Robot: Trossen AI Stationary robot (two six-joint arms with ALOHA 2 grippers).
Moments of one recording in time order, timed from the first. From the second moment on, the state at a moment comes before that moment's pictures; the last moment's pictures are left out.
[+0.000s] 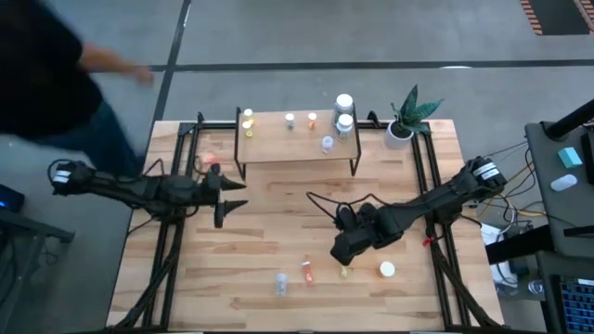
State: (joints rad) left arm -0.15 0.56 0.39 -0.10 -0.31 -0.21; right arm 0.39 1.65 1.27 -0.90 0.27 1.00
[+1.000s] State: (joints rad) left arm -0.26 0.61 0.16 1.09 -0.06 0.07; right arm 0.41 1.66 1.14 -0.73 0.10 1.35
